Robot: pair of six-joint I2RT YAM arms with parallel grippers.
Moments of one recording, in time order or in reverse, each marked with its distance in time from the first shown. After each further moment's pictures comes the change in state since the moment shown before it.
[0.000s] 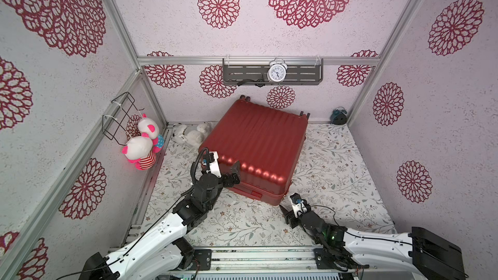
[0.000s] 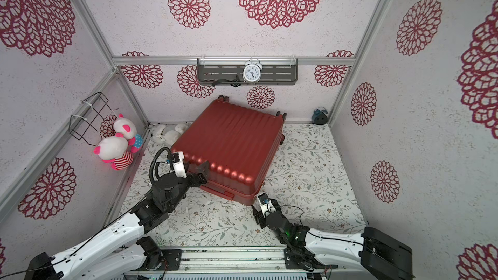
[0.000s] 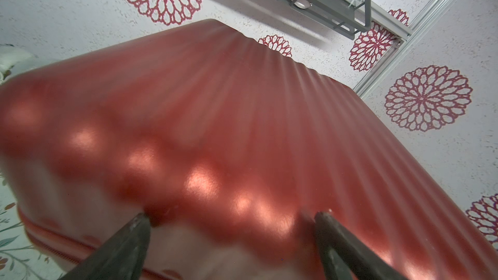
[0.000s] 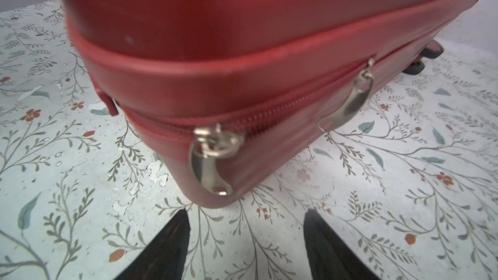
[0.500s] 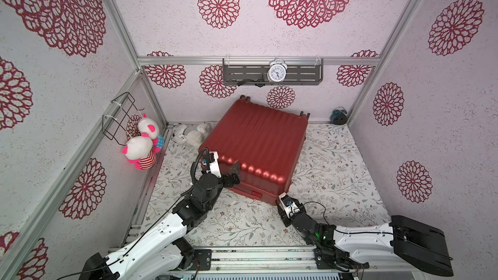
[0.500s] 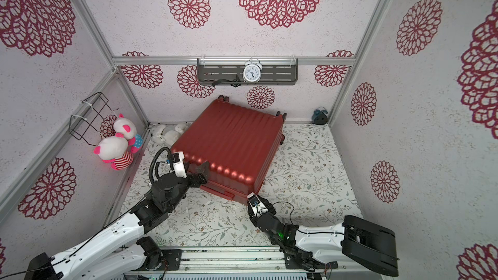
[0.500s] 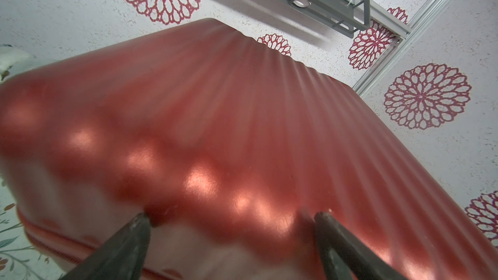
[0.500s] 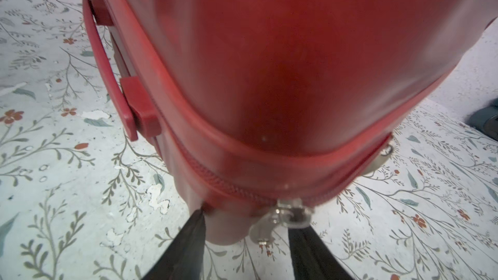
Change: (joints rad) left arm 0.003 0.000 0.000 -0.003 0.008 0.002; right arm 0.057 0.138 0.051 0.149 0.070 -0.117
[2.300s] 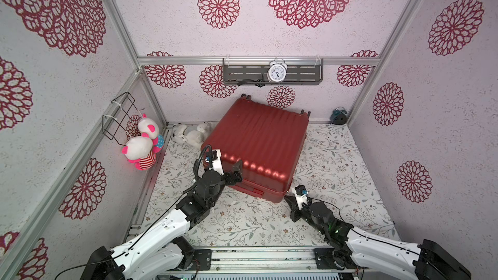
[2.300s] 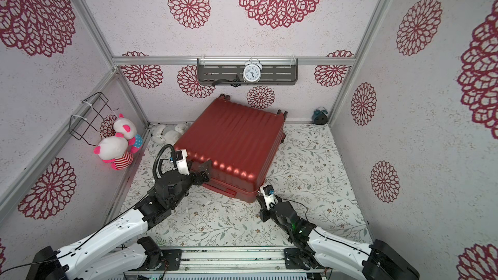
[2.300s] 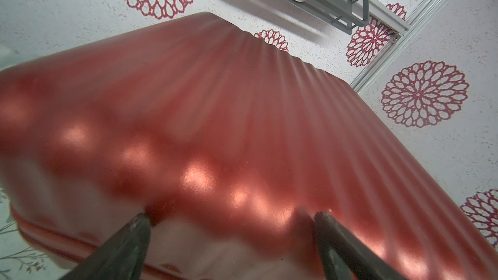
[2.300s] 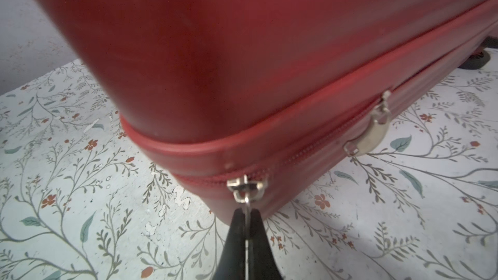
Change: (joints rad) left arm 0.006 0.065 0.026 0.027 0.030 -0.007; right arm -0.343 -0.277 -0.051 -0.188 -0.499 0.140
